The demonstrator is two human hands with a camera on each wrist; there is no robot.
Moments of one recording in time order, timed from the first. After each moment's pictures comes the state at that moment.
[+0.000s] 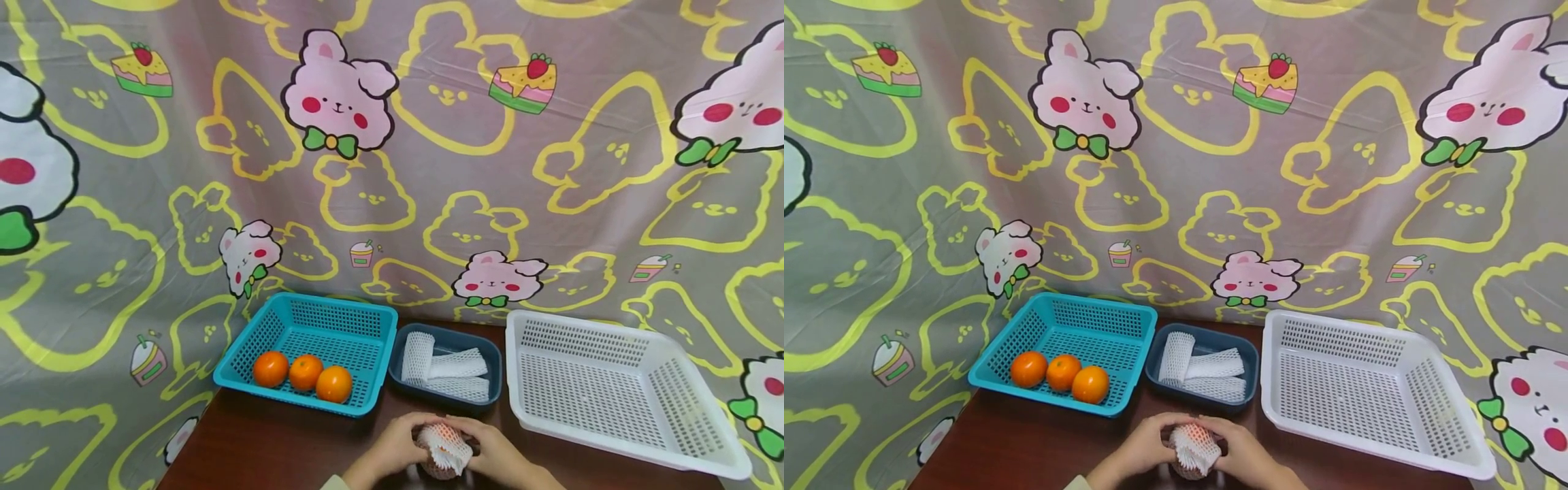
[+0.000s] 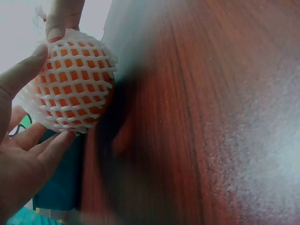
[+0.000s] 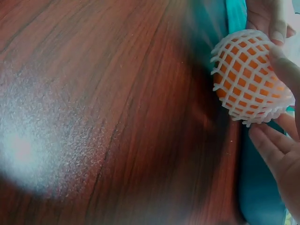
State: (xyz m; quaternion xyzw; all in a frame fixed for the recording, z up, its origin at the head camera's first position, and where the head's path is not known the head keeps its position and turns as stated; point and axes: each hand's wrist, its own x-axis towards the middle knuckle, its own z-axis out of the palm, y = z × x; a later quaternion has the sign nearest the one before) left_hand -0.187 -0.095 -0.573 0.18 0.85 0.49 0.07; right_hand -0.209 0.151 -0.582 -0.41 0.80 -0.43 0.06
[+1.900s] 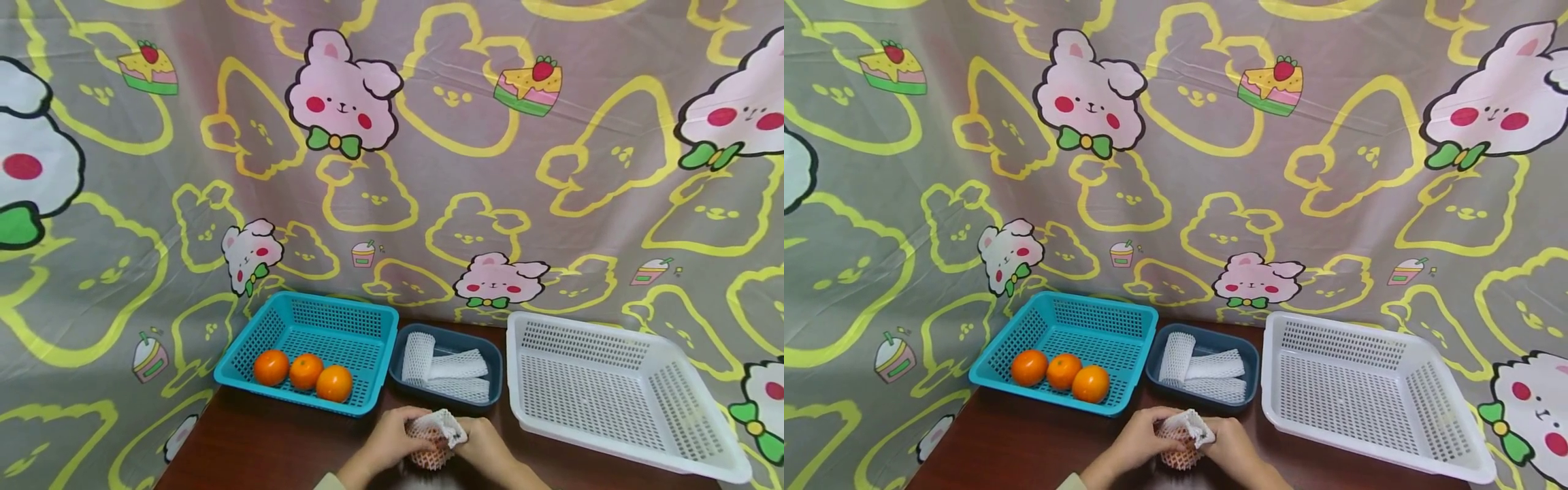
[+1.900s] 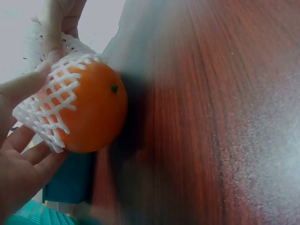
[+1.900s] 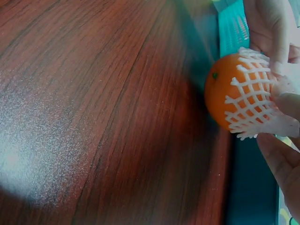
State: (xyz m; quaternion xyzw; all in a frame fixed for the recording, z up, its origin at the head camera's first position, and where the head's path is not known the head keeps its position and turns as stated) left_hand -0.186 -0.102 -0.565 0.16 0.85 0.51 0.00; right_hand -0.207 0.117 -0.578 -0.39 0.81 -0.42 -0.13
